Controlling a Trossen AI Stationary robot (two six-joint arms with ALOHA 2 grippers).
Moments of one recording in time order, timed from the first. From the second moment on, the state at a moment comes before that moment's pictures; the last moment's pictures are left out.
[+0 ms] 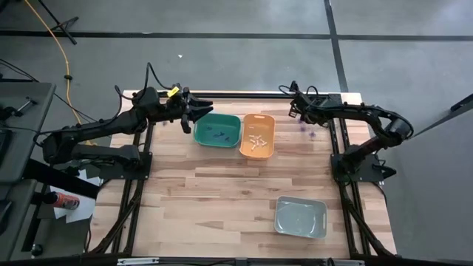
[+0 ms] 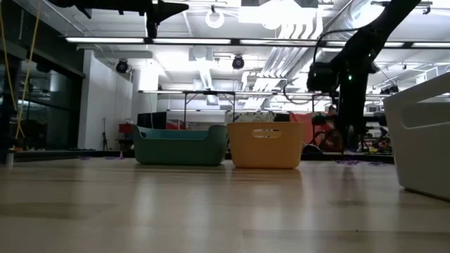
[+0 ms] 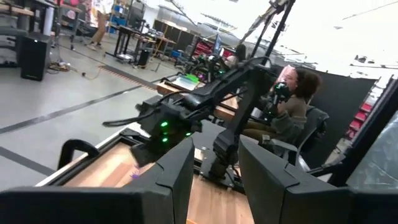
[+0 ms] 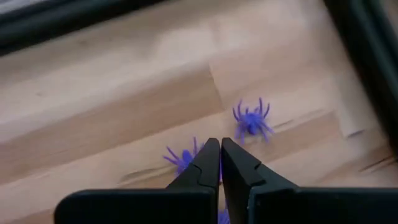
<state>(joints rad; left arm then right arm) 0.42 0.97 0.74 0.30 0.25 -0.36 -0.74 1.46 0.73 -0.54 0.41 1.08</state>
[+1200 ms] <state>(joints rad) 0.37 0.97 0.74 0.30 0.27 -0.36 -0.39 0.86 0.73 0.32 -0.37 0.08</state>
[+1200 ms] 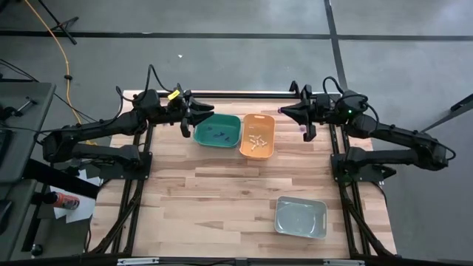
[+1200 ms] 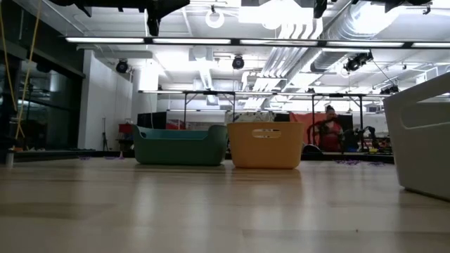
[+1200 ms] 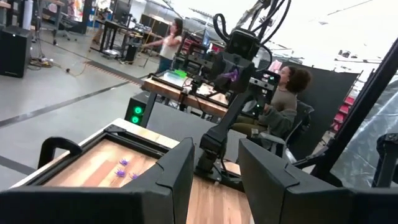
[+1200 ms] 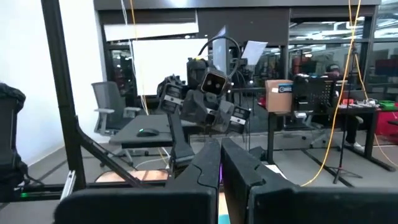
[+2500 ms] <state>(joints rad) 0.25 1.39 0.98 0.49 0.26 -0.13 -0.27 1.34 0.83 0.78 -0.35 0.07</state>
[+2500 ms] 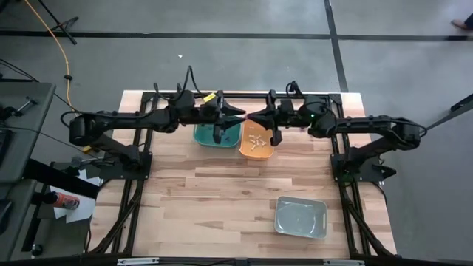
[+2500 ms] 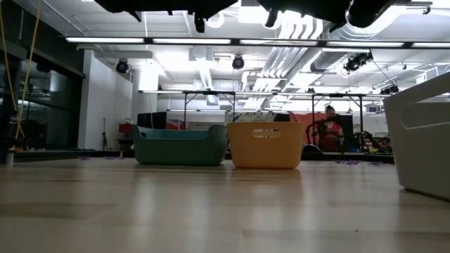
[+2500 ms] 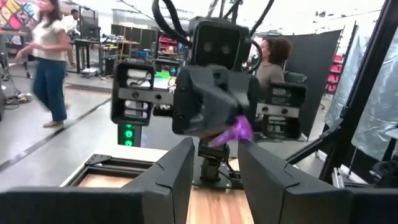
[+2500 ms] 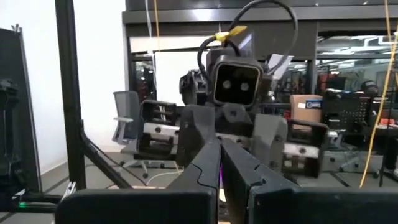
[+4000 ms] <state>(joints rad) 0.31 1.35 0.98 0.33 0.24 -0.11 -0.27 1.36 0.85 0.69 -0.29 0.03</state>
